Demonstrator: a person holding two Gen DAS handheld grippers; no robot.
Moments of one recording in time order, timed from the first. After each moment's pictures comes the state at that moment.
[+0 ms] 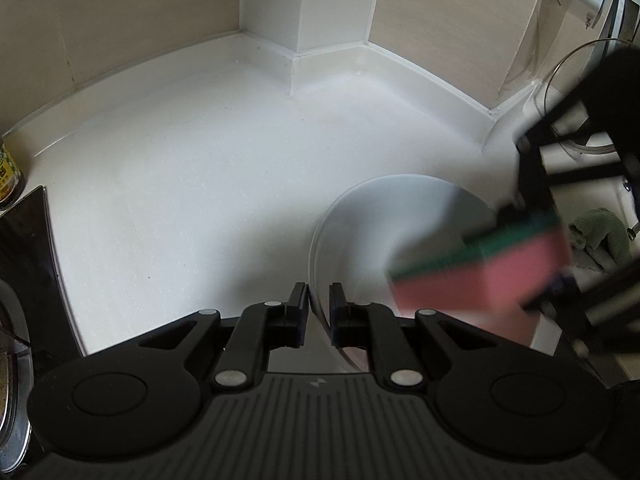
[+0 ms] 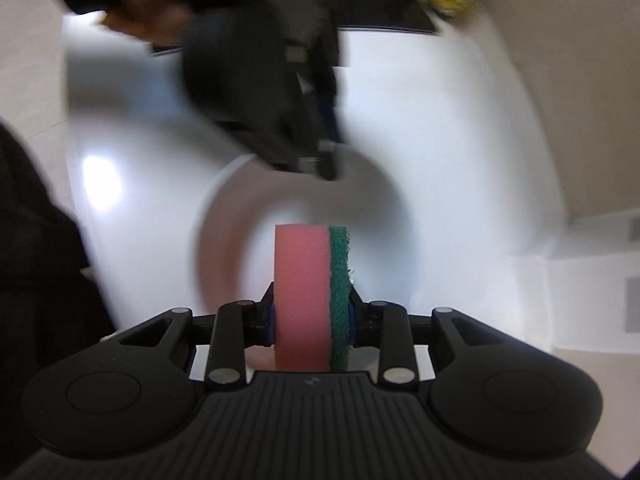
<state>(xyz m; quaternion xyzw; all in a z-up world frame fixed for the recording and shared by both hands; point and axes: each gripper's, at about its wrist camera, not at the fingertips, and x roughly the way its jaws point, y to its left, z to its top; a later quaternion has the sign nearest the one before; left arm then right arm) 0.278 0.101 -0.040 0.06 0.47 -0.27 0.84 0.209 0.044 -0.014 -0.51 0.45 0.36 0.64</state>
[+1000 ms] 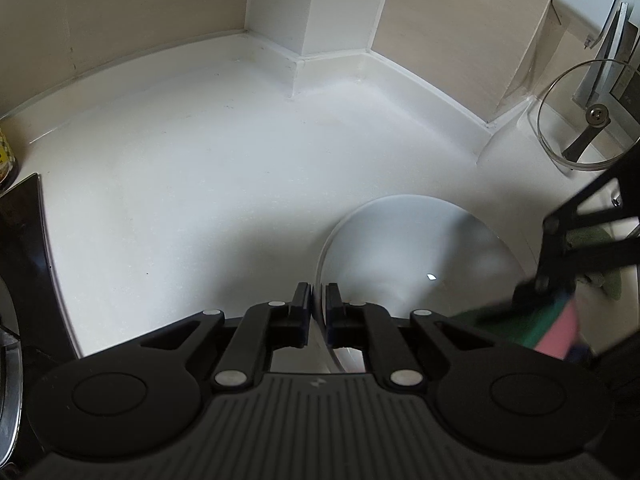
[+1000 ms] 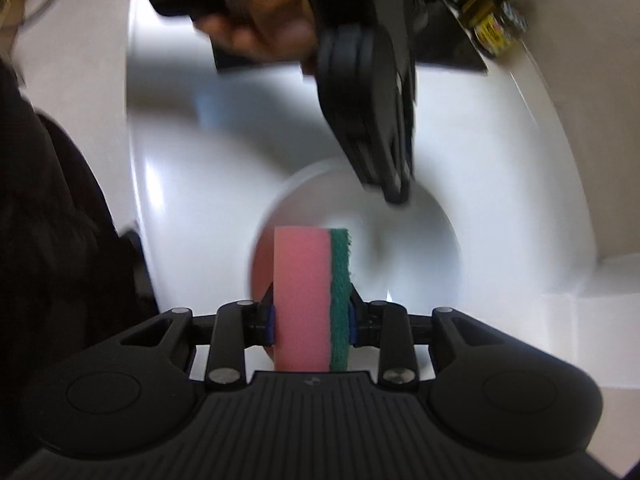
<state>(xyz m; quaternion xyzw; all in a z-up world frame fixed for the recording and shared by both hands) 0.286 0.113 -0.049 0.03 0.46 -0.28 0.84 0.174 0.048 -0.003 -0.49 0.45 0.43 0.60</state>
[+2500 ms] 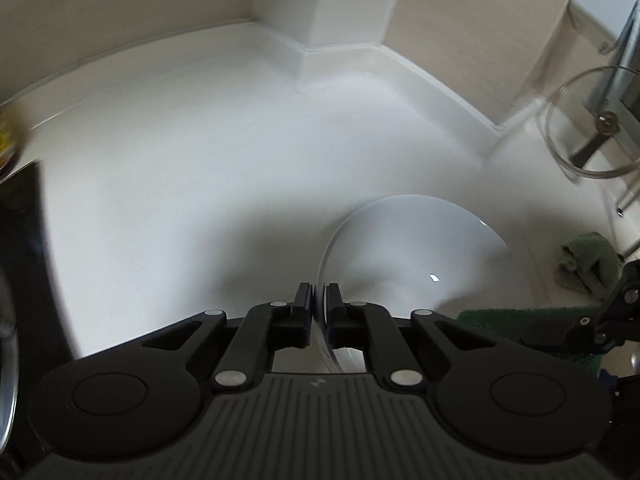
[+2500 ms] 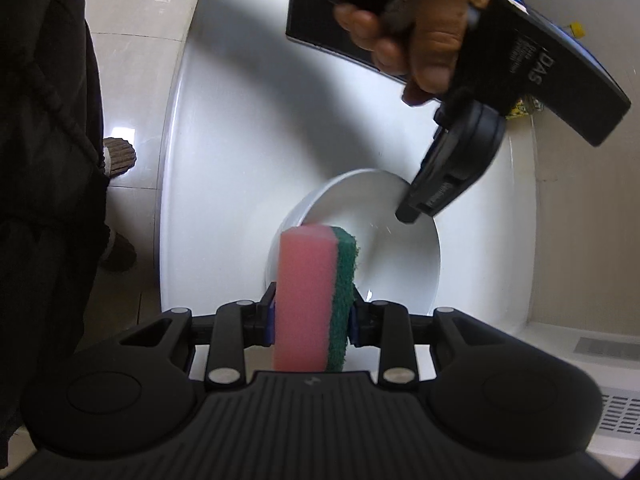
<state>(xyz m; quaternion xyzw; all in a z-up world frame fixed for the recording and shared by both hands) 0.298 0.110 -0.048 0.00 0.50 -0.25 0.83 0.116 0.035 -0.005 -0.64 0.33 0.43 0.55</state>
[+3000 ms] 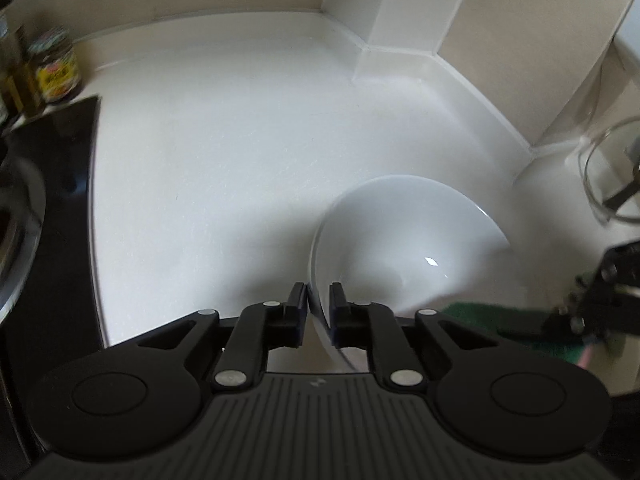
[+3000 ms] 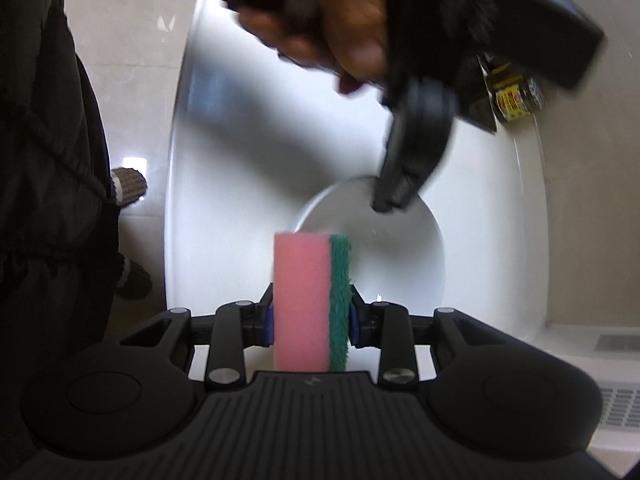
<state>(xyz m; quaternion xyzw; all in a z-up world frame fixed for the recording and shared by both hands) 0.273 0.103 -0.048 -0.01 0.51 -0.19 0.84 0.139 0.025 0.007 -0.60 0.34 0.47 0.56</state>
